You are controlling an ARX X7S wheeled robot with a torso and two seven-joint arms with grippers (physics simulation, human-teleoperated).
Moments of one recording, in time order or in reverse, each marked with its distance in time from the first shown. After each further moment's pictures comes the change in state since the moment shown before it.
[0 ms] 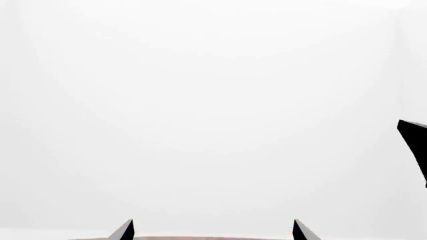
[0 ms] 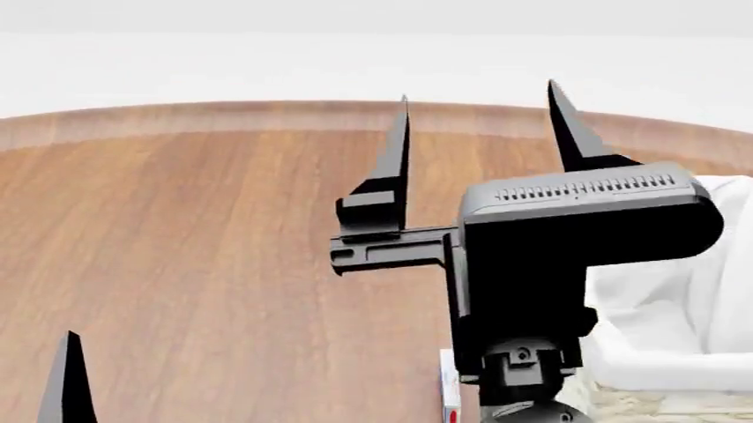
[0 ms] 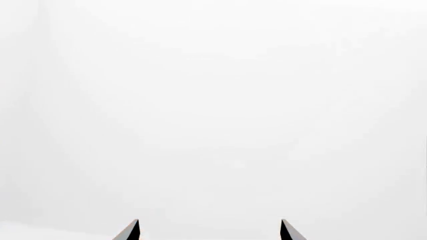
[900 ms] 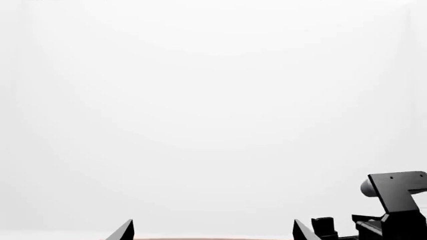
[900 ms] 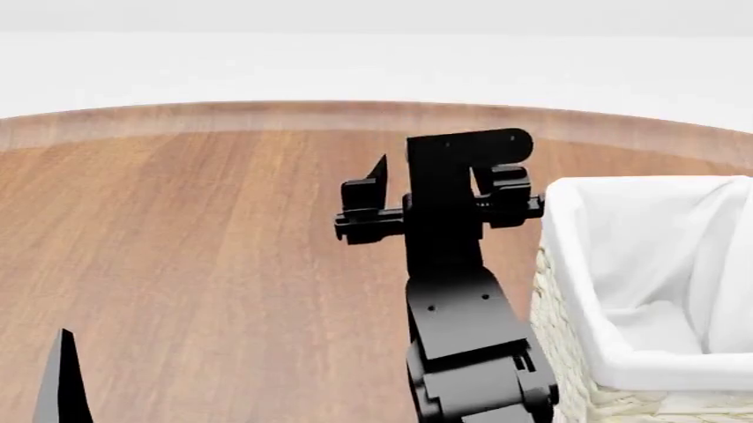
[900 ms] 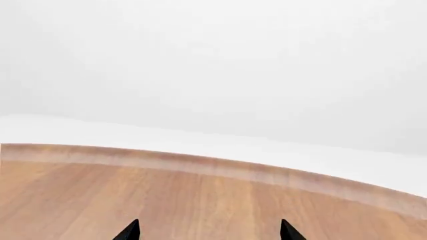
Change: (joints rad) left arm -0.006 -0.029 0.020 -0.005 0.019 0.008 -0.050; right arm 0.466 -0.171 -0.187 1.564 0.126 -0.641 -0.051
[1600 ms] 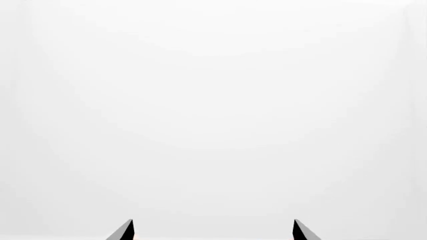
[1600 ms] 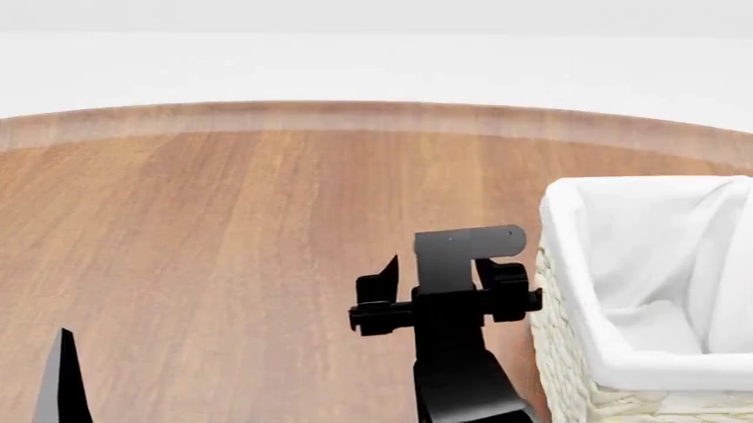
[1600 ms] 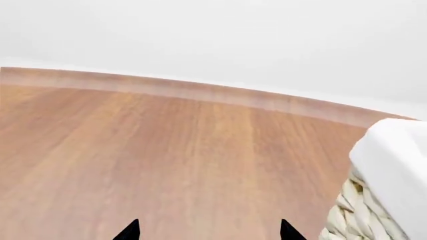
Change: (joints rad) left arm -0.004 -0.022 0.019 0.008 0.006 0.006 -0.023; right arm -0.016 -0.008 -0.453 0.369 0.434 -0.233 0.023
